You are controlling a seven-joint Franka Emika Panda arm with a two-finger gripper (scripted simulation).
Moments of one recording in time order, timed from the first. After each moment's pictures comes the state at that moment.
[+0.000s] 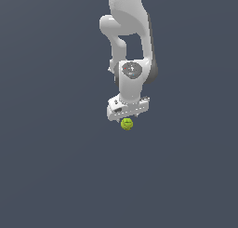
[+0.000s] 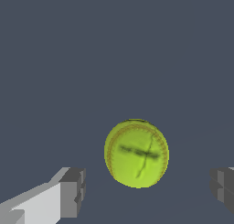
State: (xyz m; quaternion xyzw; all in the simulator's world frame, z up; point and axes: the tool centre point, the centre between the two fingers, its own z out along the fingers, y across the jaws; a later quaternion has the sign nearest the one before) arm -0.047 0.043 0.092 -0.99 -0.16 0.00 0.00
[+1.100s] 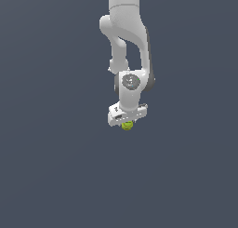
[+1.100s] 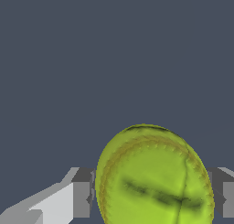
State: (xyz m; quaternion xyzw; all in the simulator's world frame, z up) arm -0.048 0.043 0.042 -0.99 -0.16 0.00 0.00
